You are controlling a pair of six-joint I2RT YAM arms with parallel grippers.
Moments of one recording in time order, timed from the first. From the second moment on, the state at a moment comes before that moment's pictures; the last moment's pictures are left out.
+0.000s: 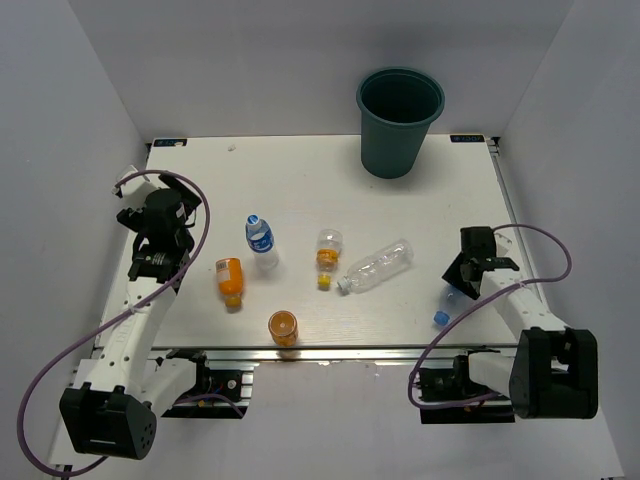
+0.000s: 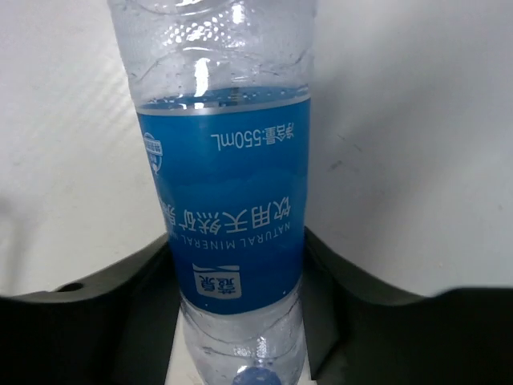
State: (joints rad) left arm -0.11 0.97 0.86 -0.17 -0.65 -0.52; right arm 0.05 1.17 0.59 -0.55 0.27 0.61
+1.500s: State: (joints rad) left arm -0.11 0.99 0.92 -0.28 -0.73 -0.66; right arm 0.16 1.83 1.99 -0.21 -0.64 -0.48
